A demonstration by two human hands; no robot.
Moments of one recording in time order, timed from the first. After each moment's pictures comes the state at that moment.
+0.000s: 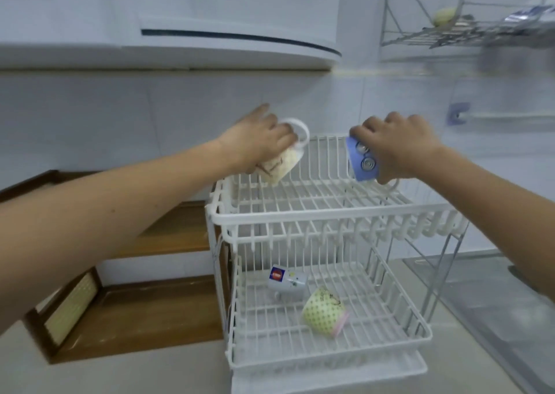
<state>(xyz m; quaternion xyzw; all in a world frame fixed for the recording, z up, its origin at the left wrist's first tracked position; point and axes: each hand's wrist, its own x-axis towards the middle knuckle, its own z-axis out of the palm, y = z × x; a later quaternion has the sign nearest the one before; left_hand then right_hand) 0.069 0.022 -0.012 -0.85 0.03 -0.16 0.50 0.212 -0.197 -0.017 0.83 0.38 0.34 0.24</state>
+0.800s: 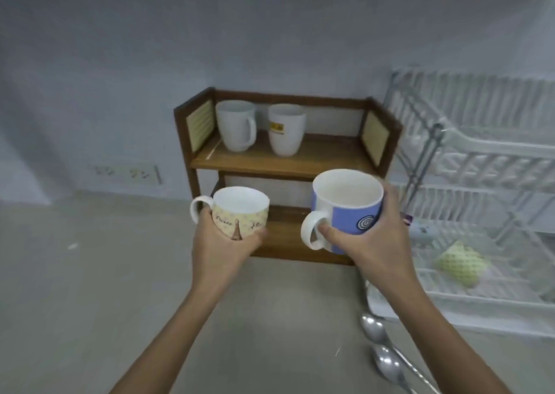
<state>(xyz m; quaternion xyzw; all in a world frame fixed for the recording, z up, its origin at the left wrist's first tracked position) -0.261 0.128 -0.264 -0.67 -0.43 -0.44 -0.41 -0.103 -0.033 -0.218 0.71 0.38 0.02 -0.60</state>
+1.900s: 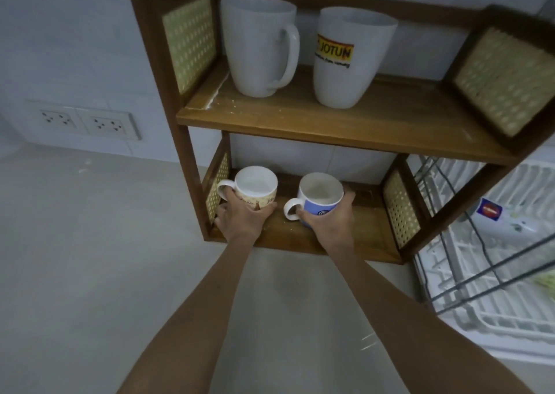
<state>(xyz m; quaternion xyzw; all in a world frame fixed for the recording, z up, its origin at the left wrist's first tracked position) -0.145 0.296 -0.442 -0.69 -0.59 -0.26 -0.33 -0.026 0.178 -0.425 0.81 0.23 -0.09 -0.53</state>
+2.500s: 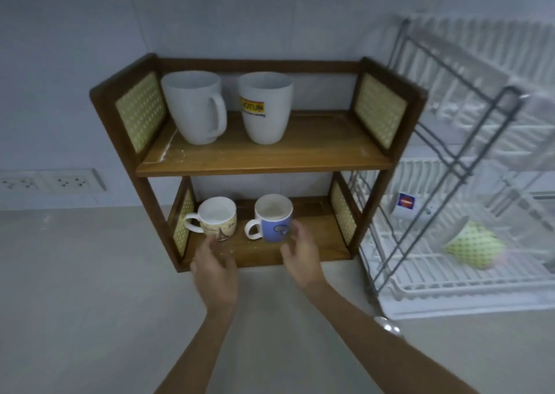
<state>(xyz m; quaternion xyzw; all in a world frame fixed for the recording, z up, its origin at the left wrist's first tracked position) -0.189 0.206 -0.406 -0.69 -0.49 -0.39 -0.35 -0.067 0.112 -0.395 0.80 0.28 -0.14 -0.51</state>
